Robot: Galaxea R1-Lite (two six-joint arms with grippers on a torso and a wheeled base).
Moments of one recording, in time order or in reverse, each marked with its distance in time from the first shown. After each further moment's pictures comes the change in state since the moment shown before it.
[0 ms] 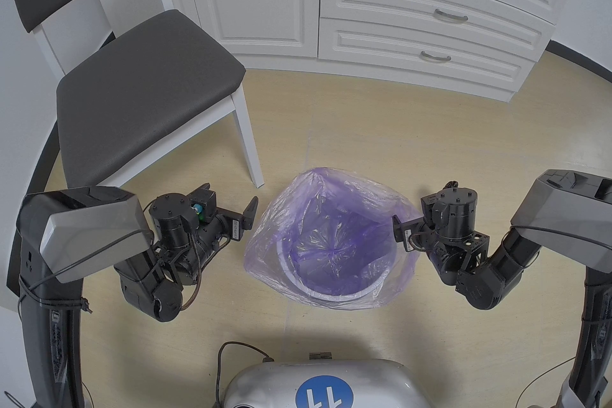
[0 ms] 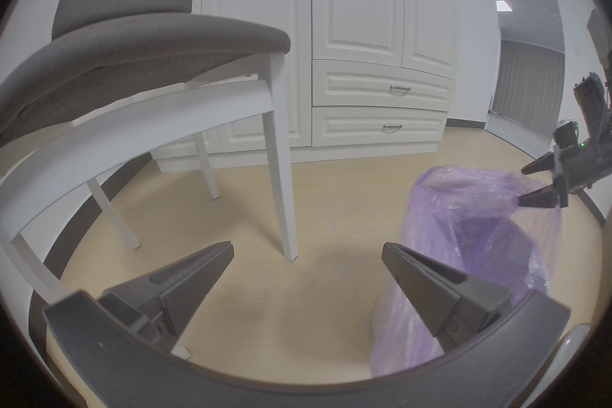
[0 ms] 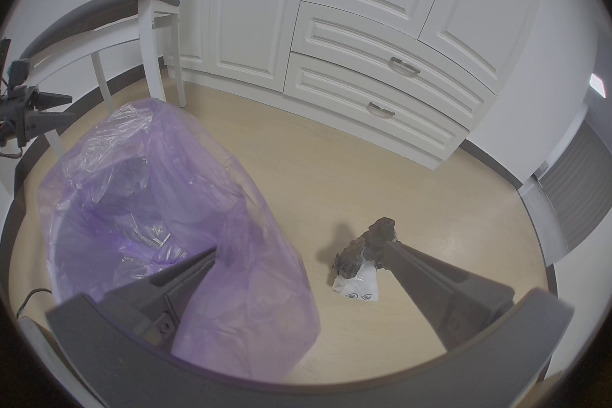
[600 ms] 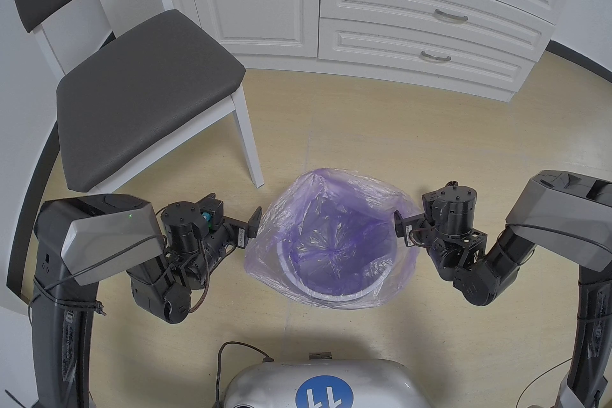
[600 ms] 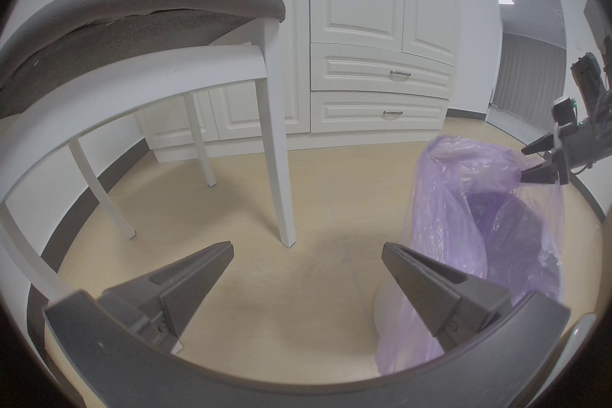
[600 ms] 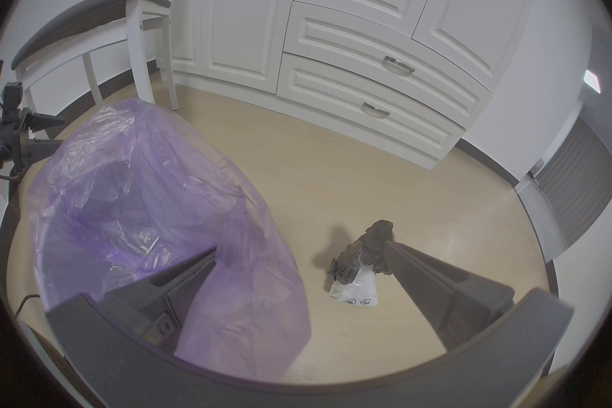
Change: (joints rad) left arm 0.000 0.081 -0.055 0.018 0.001 0.002; right arm -0.026 0.039 -0.041 -0.023 0.001 0.000
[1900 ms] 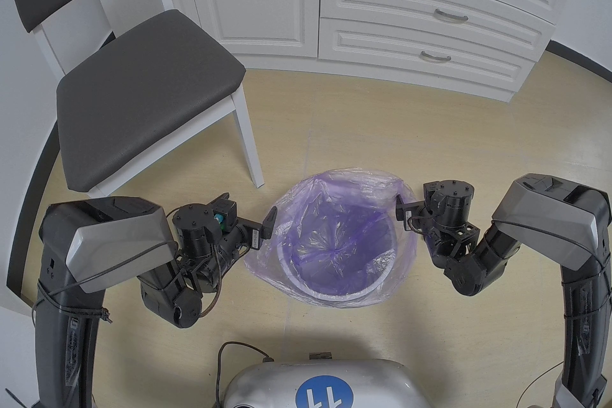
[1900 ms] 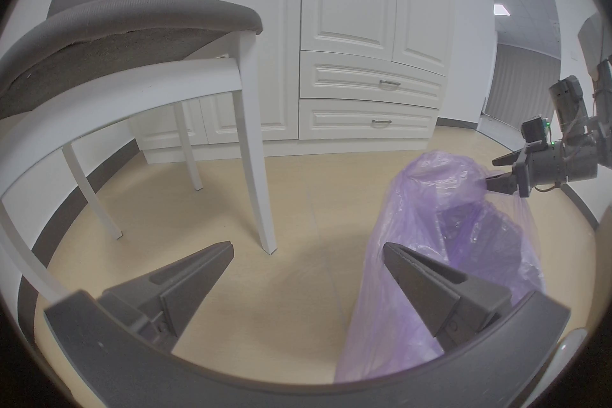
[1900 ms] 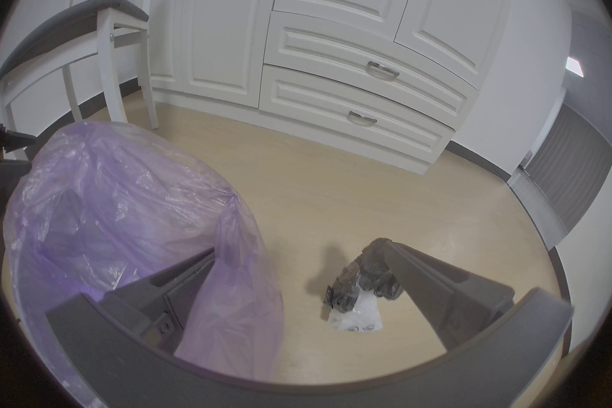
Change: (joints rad) left arm -0.062 0.000 -0.009 -0.013 0.015 -0.025; right arm -0.050 0.114 -0.137 -0.087 0.005 0.004
